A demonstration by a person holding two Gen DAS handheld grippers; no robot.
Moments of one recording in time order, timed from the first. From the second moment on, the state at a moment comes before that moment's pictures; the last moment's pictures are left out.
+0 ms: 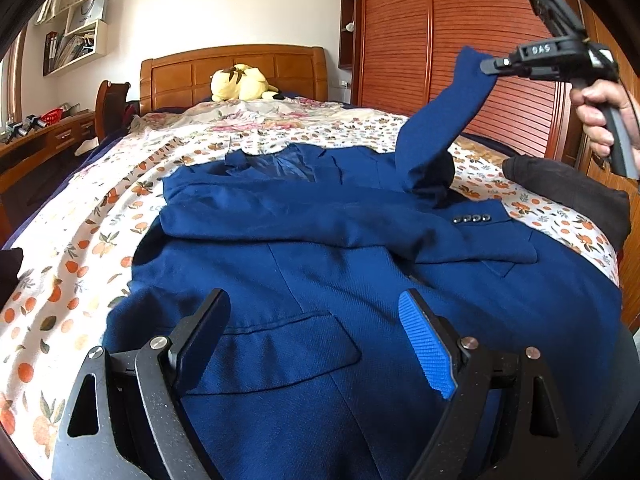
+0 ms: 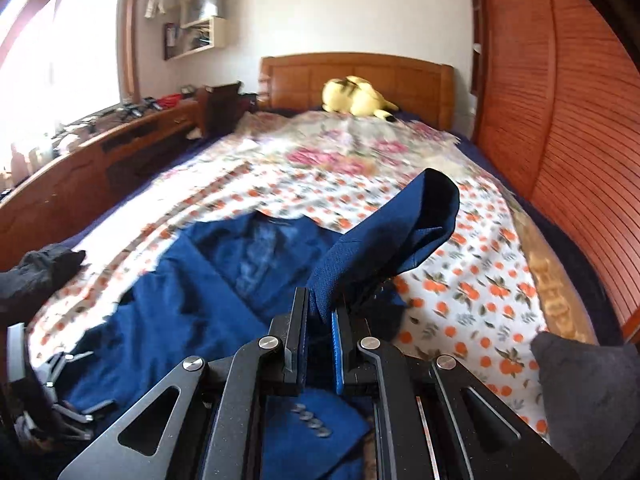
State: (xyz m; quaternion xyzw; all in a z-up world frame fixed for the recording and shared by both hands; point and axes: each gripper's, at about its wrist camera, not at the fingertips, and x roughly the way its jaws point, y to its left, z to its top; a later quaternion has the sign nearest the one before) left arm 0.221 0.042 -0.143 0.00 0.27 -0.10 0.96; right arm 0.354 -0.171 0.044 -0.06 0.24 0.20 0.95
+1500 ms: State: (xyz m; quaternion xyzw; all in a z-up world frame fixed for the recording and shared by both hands) left arm 0.164 0.034 -0.103 -0.01 0.29 -0.07 0.96; right arm 0.326 -0.189 -0.110 0.00 0.28 0.34 0.90
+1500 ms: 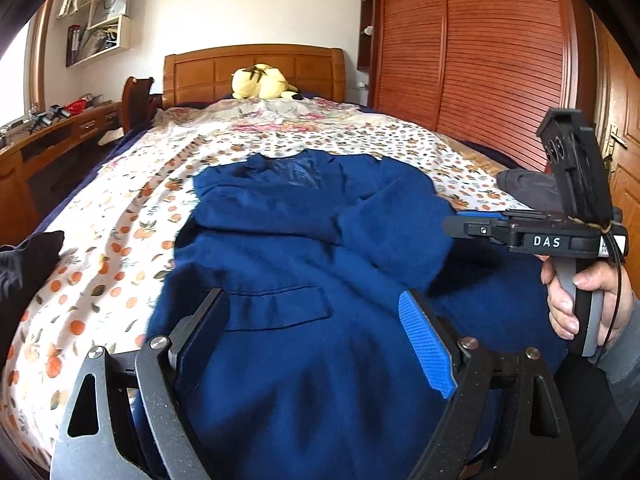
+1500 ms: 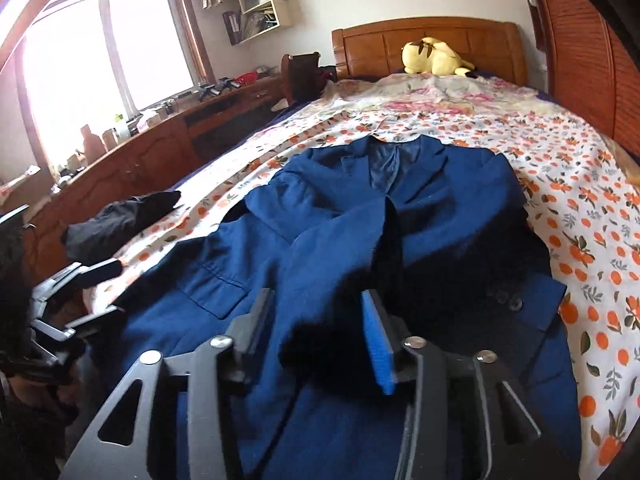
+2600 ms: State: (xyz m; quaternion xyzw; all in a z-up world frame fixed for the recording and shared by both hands) left arm 0.258 -0.141 -0.133 0.11 0.38 -0.17 0.90; right arm 0.282 -0.301 -0.113 -0.01 0.25 0.19 0.95
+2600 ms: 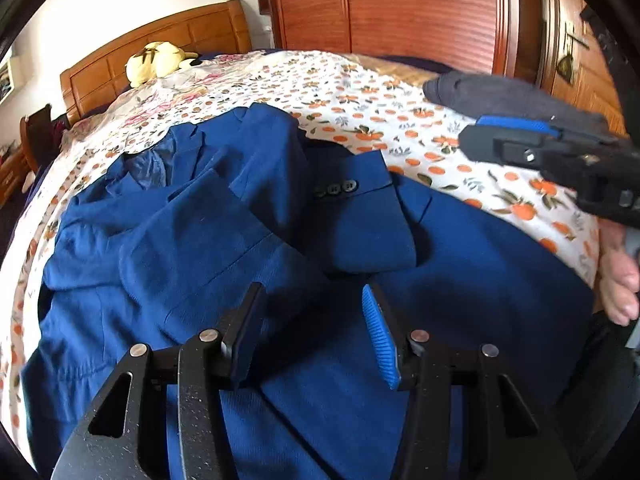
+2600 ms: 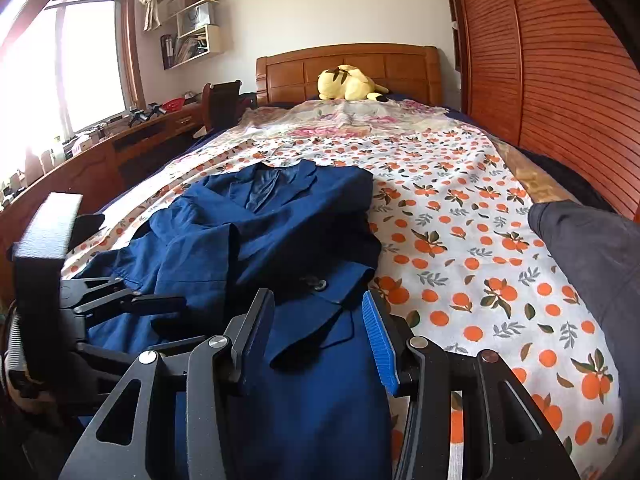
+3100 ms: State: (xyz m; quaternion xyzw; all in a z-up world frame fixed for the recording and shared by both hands) left arm 0.256 -0.107 -0.118 0.12 0.37 -0.13 0.91; right arm 0.292 -0.279 -0.116 -0.02 0.26 0.20 0.95
